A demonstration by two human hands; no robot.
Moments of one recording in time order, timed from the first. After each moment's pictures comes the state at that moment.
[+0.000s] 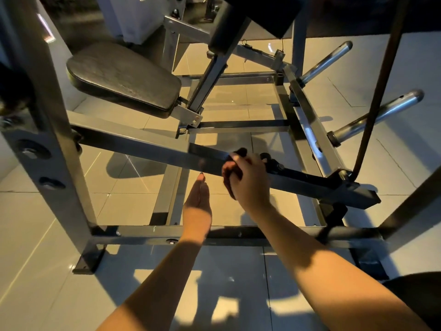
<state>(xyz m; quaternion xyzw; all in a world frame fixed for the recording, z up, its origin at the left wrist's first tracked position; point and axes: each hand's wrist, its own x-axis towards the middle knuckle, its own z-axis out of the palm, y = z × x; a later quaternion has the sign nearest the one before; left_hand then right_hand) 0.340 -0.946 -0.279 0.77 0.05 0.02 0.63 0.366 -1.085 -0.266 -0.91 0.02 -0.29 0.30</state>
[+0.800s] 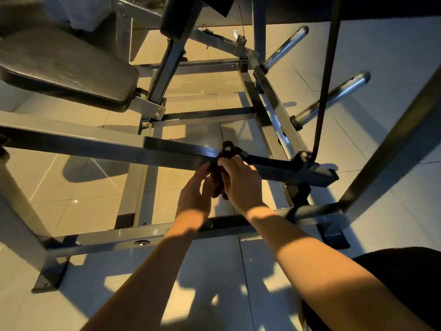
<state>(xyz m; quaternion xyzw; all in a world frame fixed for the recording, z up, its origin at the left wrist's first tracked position) 0.339 -1.000 -0.283 0.87 -0.12 0.02 0.48 0.343 -1.144 -0.293 -0.94 -0.02 -0.29 0.21</state>
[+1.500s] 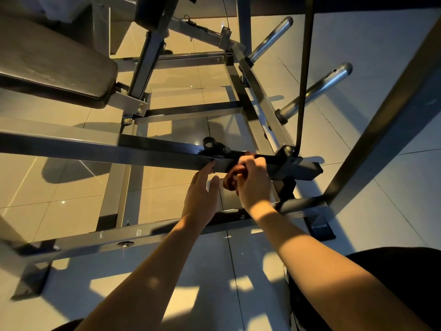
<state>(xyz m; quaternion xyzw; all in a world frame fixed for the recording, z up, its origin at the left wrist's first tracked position) 0.335 -1.050 -0.301 0.86 -0.14 -0.02 0.49 0.317 -1.195 -0.309 -0.92 0.15 -0.25 0.28</state>
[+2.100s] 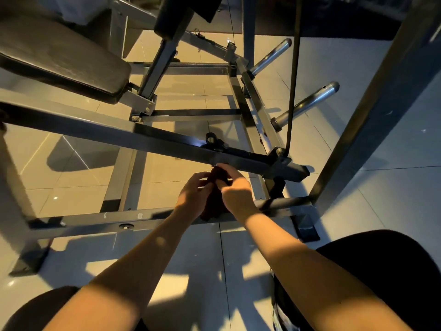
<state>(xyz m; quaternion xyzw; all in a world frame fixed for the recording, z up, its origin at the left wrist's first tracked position) 0.307 -1.025 -0.294 0.82 -0.08 -0.11 0.56 0.269 -1.154 -0.278 -0.83 0.12 -0.12 0.52</state>
